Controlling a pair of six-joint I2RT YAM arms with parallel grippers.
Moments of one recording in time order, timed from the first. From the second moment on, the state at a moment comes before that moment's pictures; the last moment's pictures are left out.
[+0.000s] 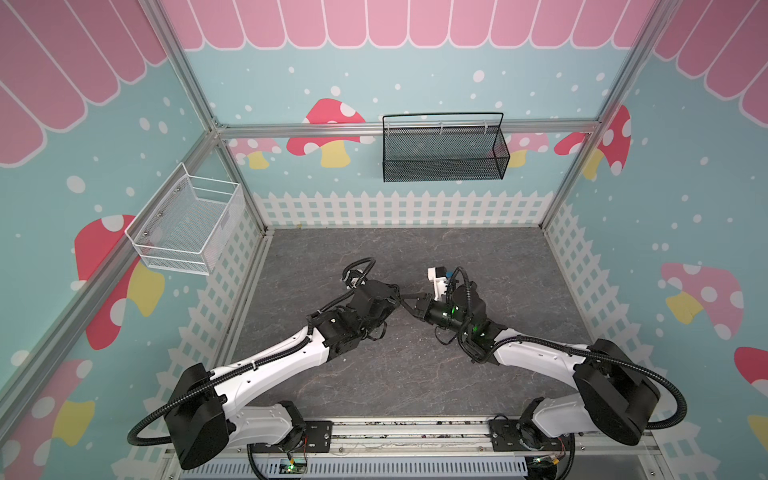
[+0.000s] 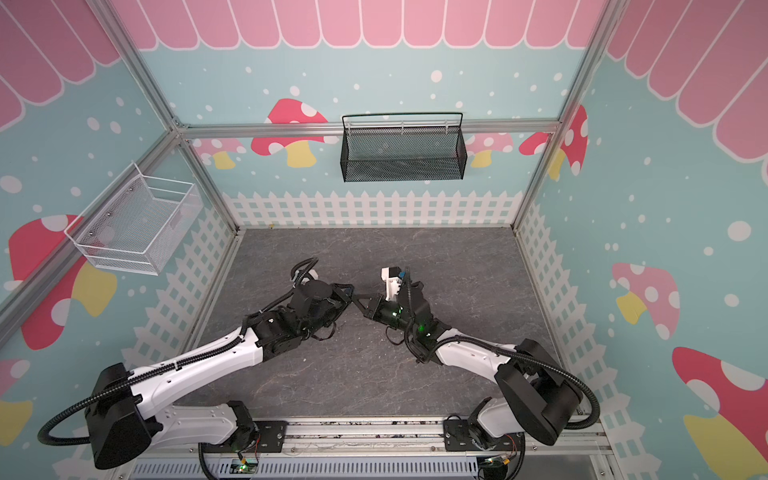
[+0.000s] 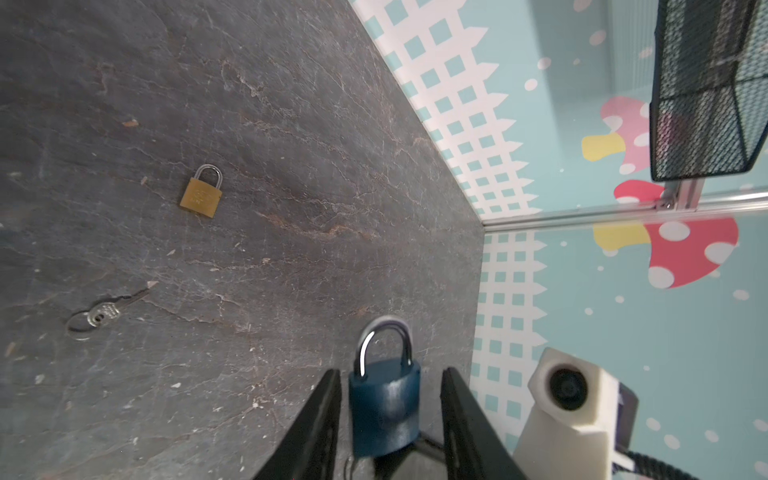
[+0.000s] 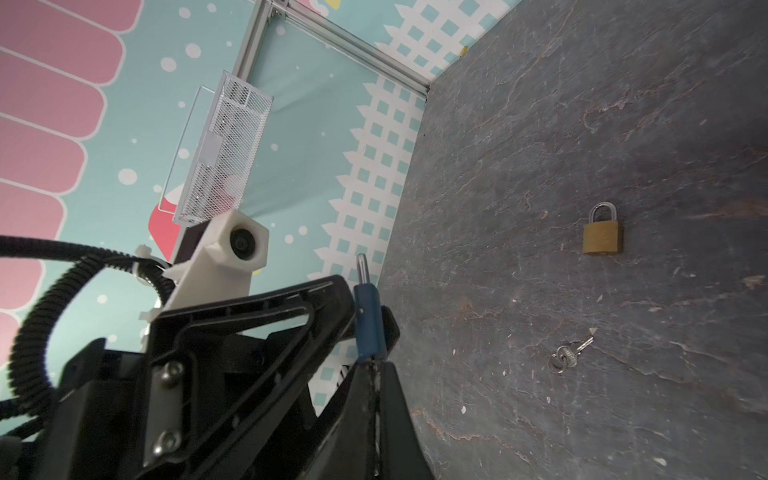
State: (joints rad) left arm -0.82 1.27 0.94 -0.22 -0.32 -1.35; right arm 0.75 1.40 0.68 0.55 -0.29 1.03
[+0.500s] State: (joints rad) left arm -0.81 1.35 1.03 -0.32 -0.31 -1.29; right arm 0.76 1.38 0.76 0.30 -0.17 0.72
